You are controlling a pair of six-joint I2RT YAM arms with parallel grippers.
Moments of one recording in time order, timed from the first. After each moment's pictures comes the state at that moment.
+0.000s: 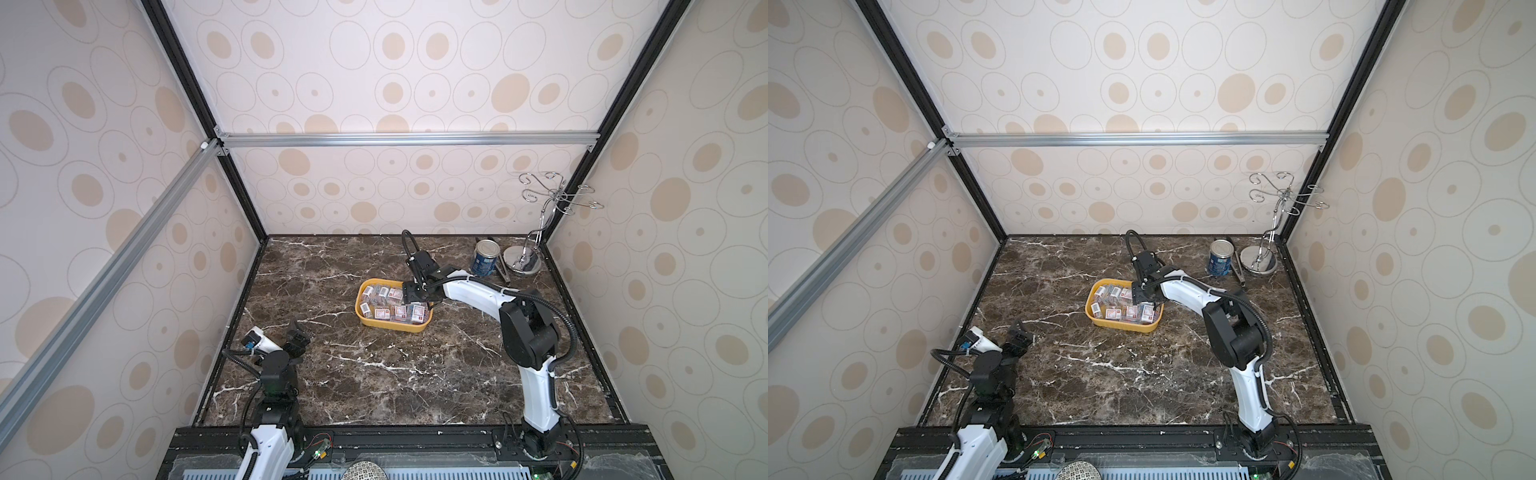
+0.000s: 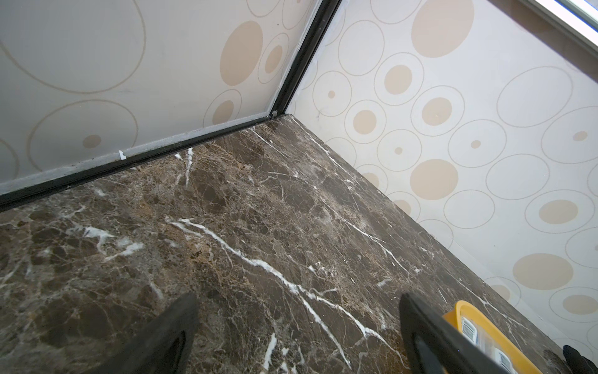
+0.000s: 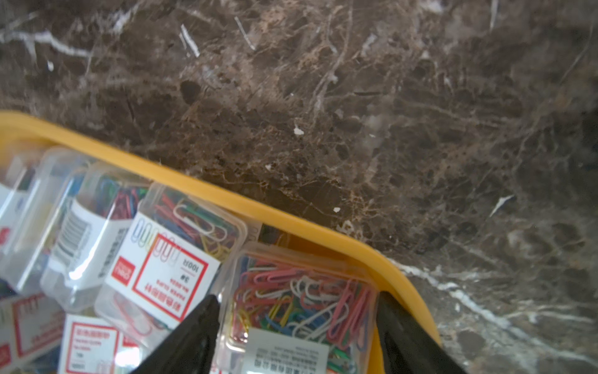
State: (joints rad) left arm 0.00 0.45 0.01 0.22 -0.35 -0.63; right arm 0.62 2.08 1.59 -0.59 0.10 0.45
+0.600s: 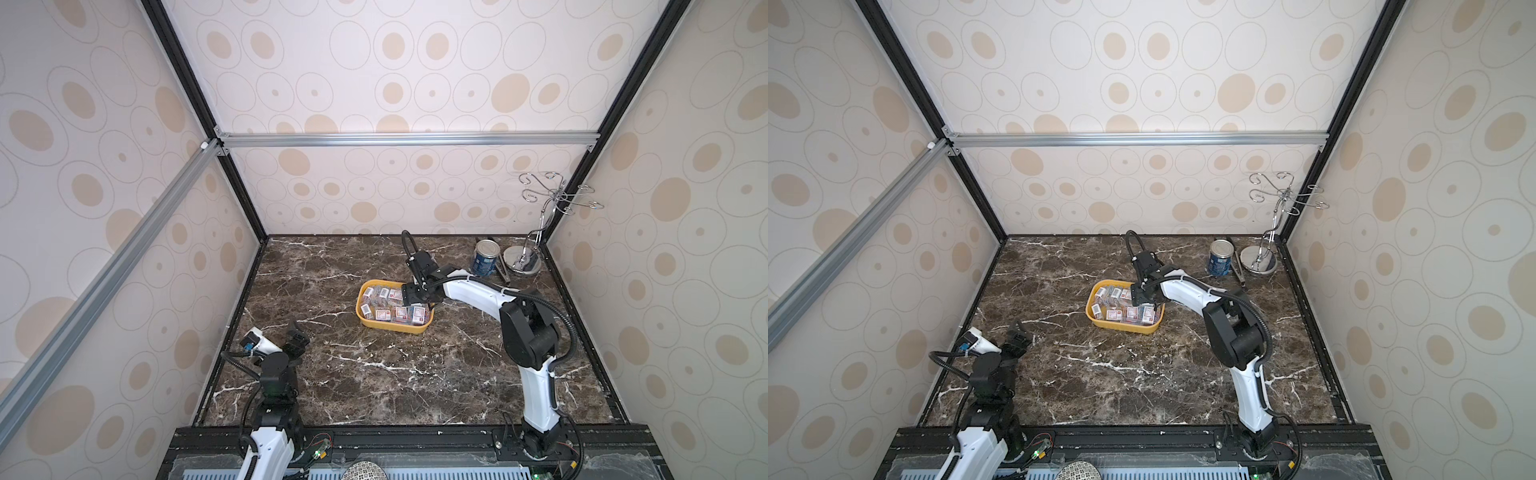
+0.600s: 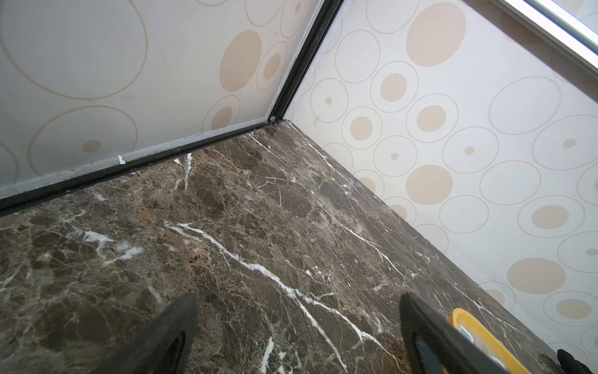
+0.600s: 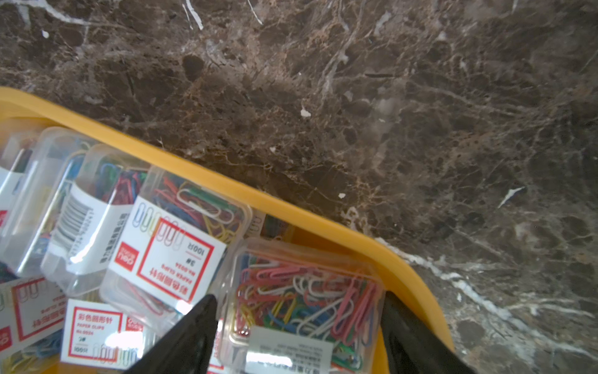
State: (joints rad) left arm 0.00 0.41 0.01 0.22 -0.35 -0.63; right arm 0.62 2.10 1.63 -0.65 0.08 0.43
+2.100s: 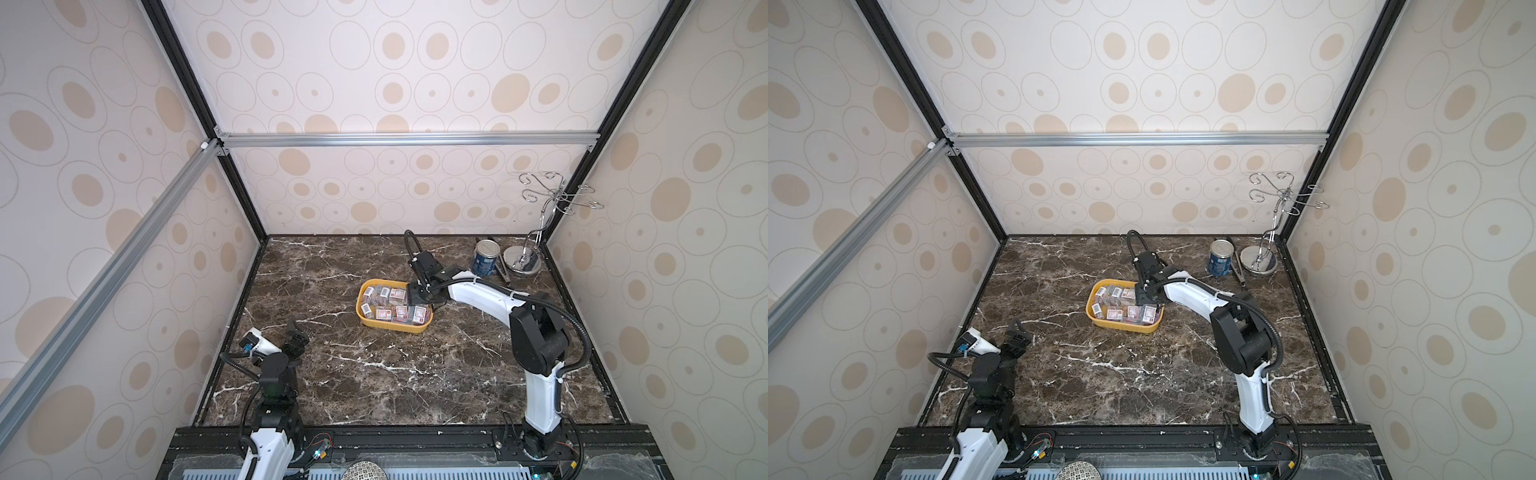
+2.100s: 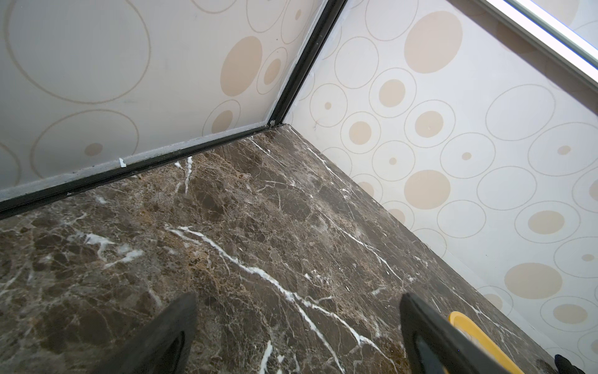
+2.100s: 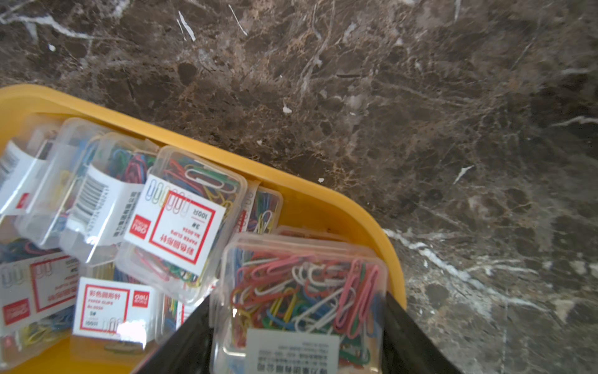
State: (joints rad) left arm 0.00 0.40 0.01 0.21 -0.36 -0.64; right arm 0.63 1.97 1.53 -0.65 0.14 0.46
